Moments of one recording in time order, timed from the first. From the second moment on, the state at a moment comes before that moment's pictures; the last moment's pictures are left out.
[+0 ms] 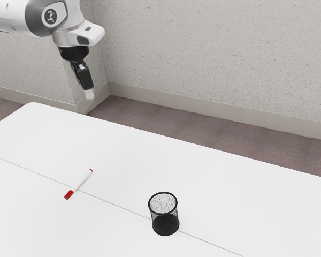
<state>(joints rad) -0.05 0.00 0.06 -1.63 0.04 1.69 0.65</state>
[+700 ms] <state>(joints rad) 0.00 0.07 0.17 -1.83 0.02 1.85 0.64</state>
